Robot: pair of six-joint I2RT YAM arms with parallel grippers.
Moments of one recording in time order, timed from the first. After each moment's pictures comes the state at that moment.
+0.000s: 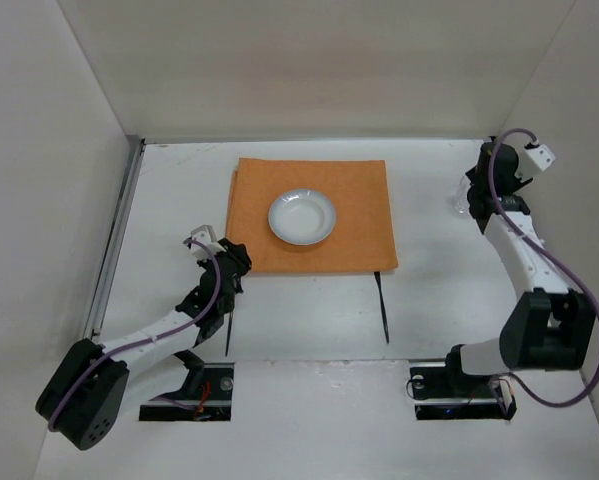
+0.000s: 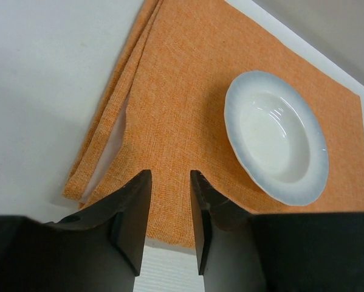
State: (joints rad) left arm -0.60 1.00 0.23 0.47 -0.62 -0.70; right arm -0.03 1.35 1.10 -0.17 0.60 0.66
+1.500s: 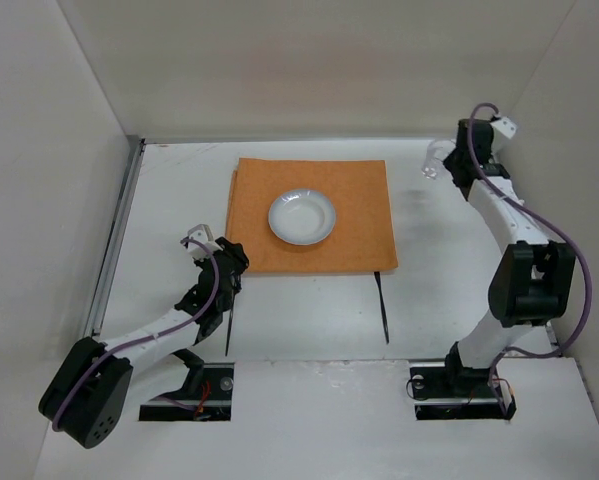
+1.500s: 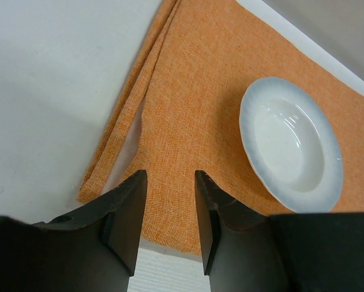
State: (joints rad) left arm -0.55 1.02 0.23 0.47 -0.61 -0.70; right arm -0.02 1.68 1.39 -0.28 0.43 0.59
